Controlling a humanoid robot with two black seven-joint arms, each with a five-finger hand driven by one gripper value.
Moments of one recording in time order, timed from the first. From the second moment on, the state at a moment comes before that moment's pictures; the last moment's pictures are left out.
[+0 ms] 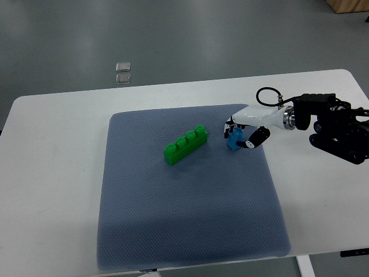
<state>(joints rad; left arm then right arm) 0.06 0.00 -0.09 -0.12 0.07 -0.20 -0.04 1.07 -0.41 -0.03 0.83 -1.48 0.05 0.42</state>
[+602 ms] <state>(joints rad) 0.06 0.00 -0.09 -0.12 0.07 -0.20 -0.04 1.09 -0.42 -0.03 0.83 -1.48 -0.01 0.48</state>
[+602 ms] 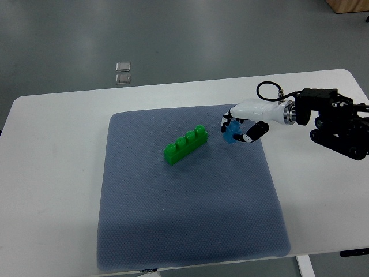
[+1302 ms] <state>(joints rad) 0.06 0.00 -0.09 -0.12 0.07 -0.20 -0.04 1.17 -0.33 -0.04 0.84 -1.64 -0.24 0.58</state>
